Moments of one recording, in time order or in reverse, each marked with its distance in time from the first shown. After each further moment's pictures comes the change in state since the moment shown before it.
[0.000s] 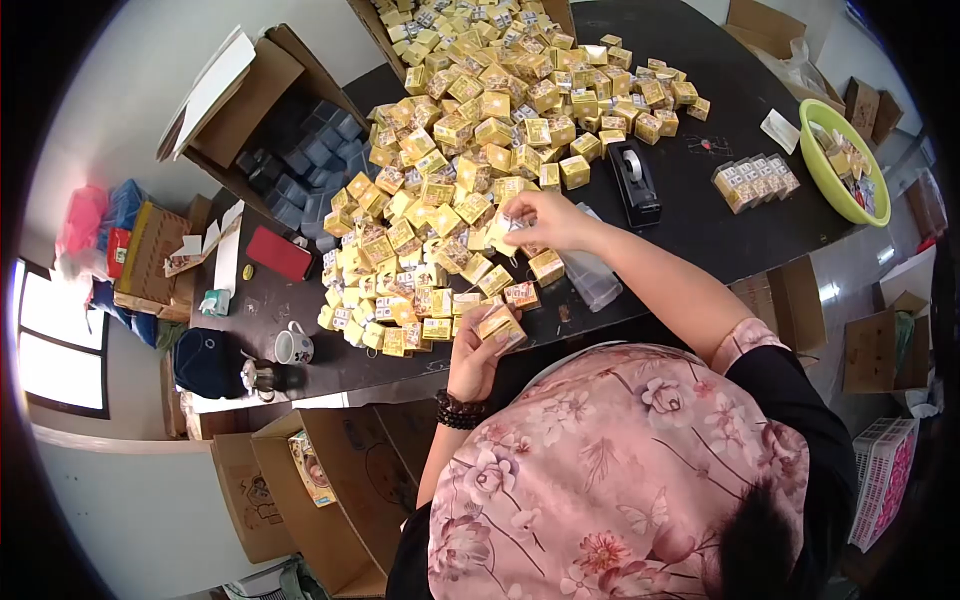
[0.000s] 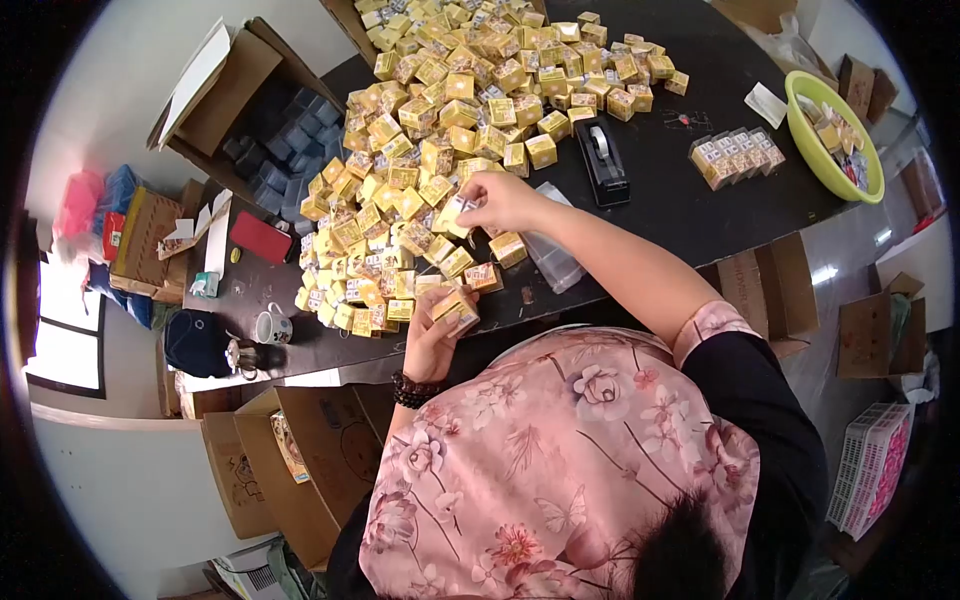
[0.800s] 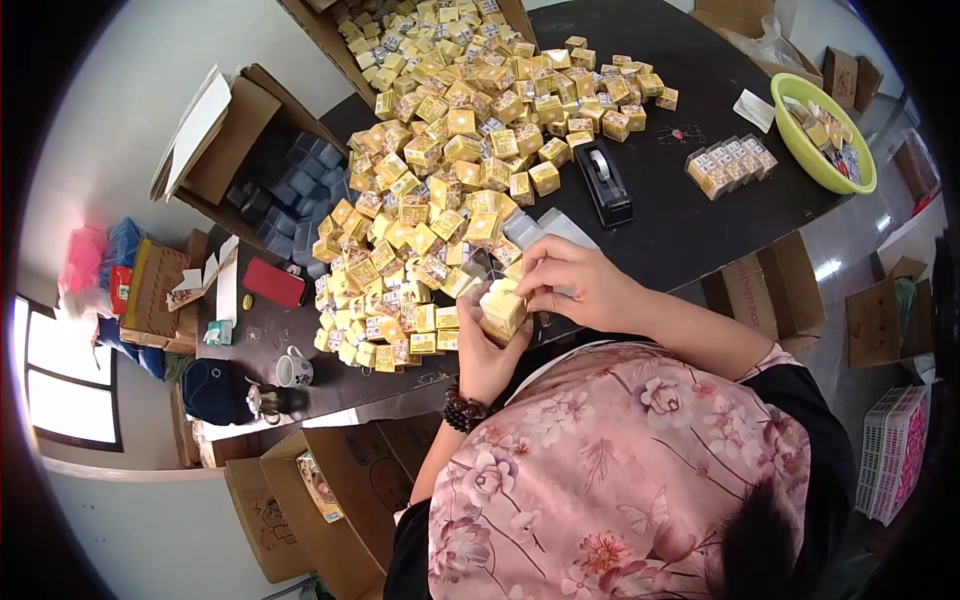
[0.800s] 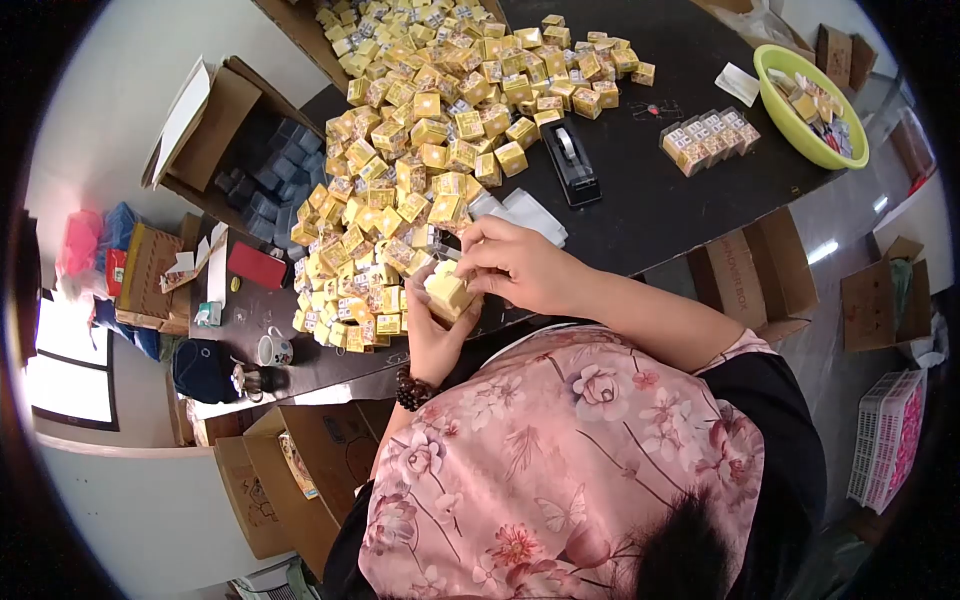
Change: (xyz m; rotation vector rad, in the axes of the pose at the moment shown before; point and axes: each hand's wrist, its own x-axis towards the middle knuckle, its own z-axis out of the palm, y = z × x) left_hand 0.017 0.012 0.074 0.940 0.054 0.387; right_hand -0.129 -0.044 0.001 -0.205 0.179 -0.609
